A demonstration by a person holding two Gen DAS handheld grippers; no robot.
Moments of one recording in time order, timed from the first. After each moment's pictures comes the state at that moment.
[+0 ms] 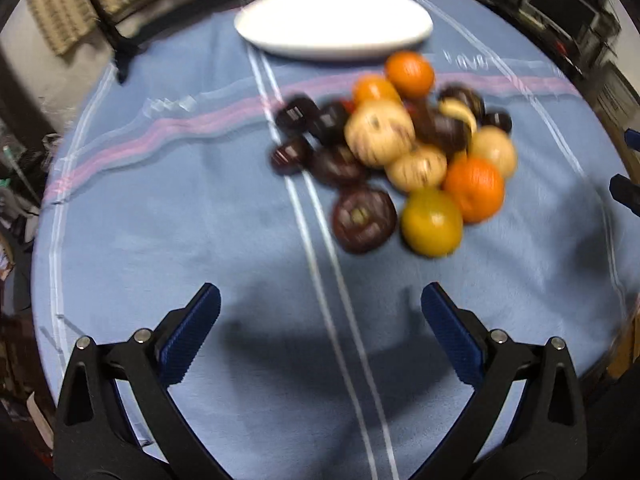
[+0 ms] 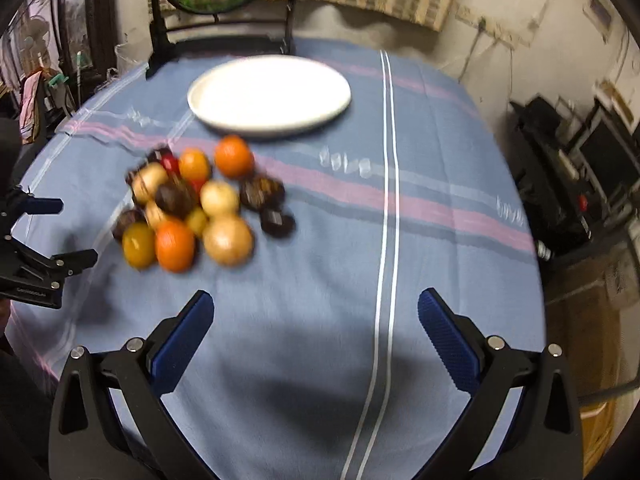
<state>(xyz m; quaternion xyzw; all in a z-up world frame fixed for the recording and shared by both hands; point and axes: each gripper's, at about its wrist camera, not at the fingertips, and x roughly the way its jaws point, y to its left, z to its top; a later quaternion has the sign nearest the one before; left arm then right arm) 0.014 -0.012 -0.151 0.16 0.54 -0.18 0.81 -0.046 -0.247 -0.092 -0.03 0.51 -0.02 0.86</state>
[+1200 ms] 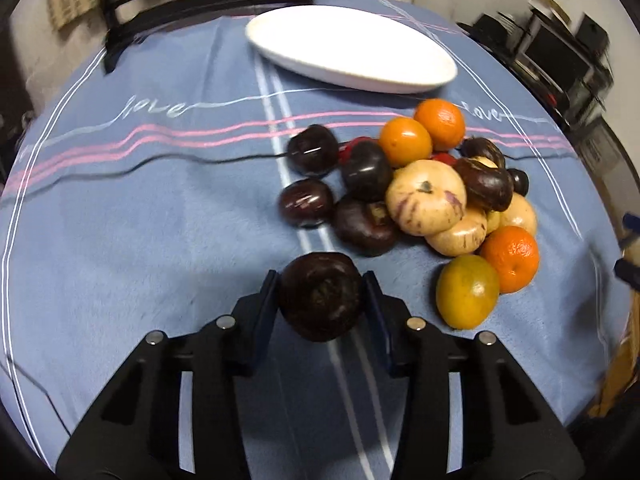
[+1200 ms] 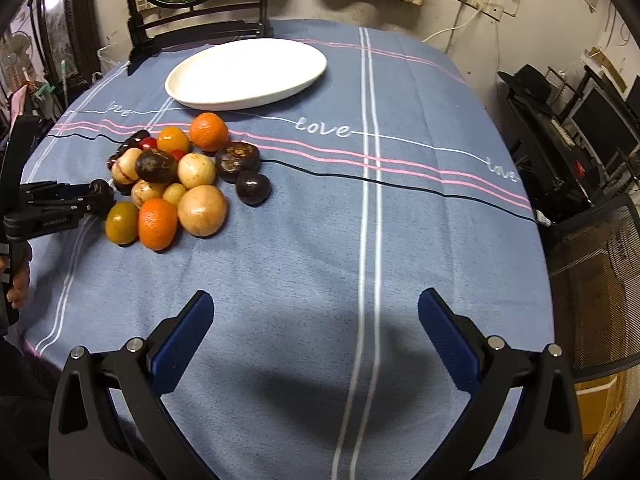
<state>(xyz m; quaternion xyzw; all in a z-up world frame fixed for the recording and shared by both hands) 0.058 0.015 -0.166 0.06 0.52 -0.21 0.83 -0.053 -0.254 -0.097 0.00 0.51 -0.02 0.86</state>
